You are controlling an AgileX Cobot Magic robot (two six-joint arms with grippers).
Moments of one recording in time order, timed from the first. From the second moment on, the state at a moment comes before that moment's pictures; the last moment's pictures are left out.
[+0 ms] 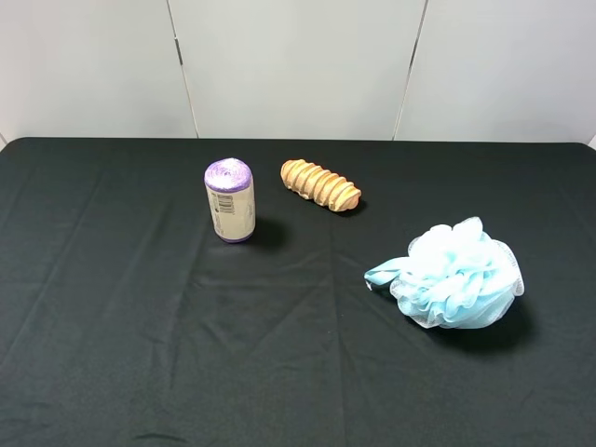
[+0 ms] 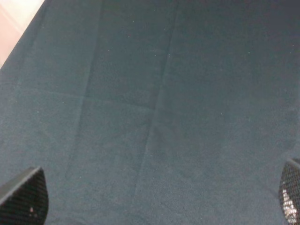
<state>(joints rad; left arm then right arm) 0.17 -0.01 -0.49 0.02 1.05 -0.09 -0.02 -0.01 -0.50 0.06 1.02 -0.04</state>
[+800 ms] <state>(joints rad) 0.17 -0.01 -0.49 0.02 1.05 -0.09 -0.02 -0.01 -0.50 0.06 1.02 -0.04</state>
